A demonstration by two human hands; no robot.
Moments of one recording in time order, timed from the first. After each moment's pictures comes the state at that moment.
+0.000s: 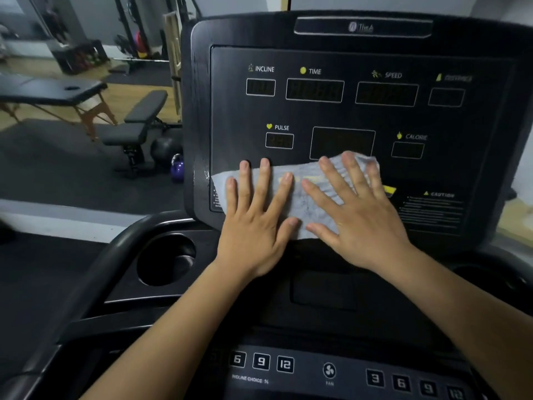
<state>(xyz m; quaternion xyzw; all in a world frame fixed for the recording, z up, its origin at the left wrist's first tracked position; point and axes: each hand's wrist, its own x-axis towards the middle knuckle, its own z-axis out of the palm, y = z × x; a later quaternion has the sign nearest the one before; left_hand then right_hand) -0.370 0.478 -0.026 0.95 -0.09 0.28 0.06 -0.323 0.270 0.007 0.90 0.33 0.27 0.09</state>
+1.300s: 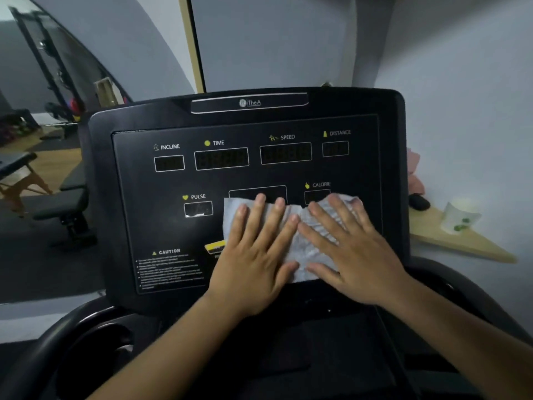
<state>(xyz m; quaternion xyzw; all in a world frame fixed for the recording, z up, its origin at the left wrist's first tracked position) -0.318 0.407 0.007 0.90 -0.30 0.32 -0.06 -0.314 0.174 0.012 0.92 0.28 0.26 0.11</state>
